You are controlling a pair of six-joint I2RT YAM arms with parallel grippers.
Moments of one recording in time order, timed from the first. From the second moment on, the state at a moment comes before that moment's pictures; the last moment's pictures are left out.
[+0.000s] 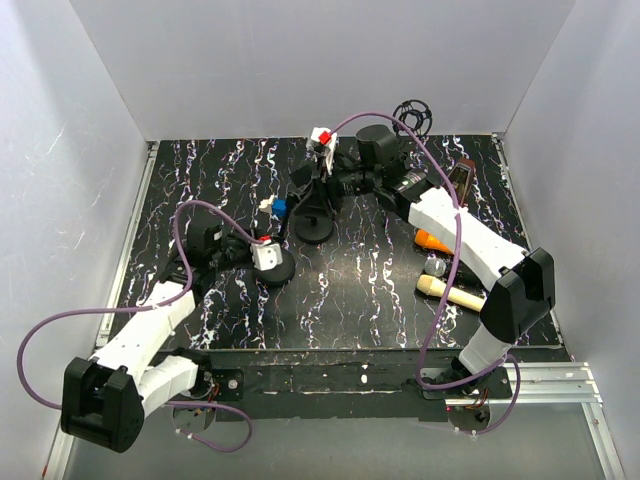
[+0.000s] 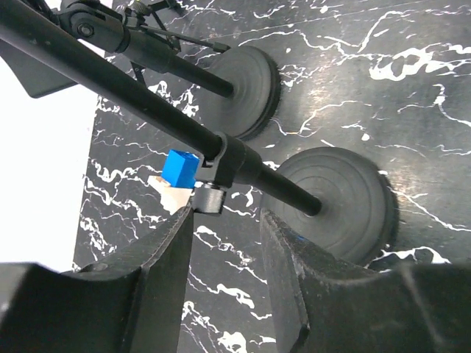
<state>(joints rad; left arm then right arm) -0.30 1.01 0.64 -0.16 0.59 1.10 0.68 1.65 1.56 -0.29 -0.80 -0.05</state>
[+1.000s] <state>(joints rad) -0.25 1.31 1.01 -0.46 0.74 0.27 0.68 1.55 1.55 -0.40 -0.85 -0.29</state>
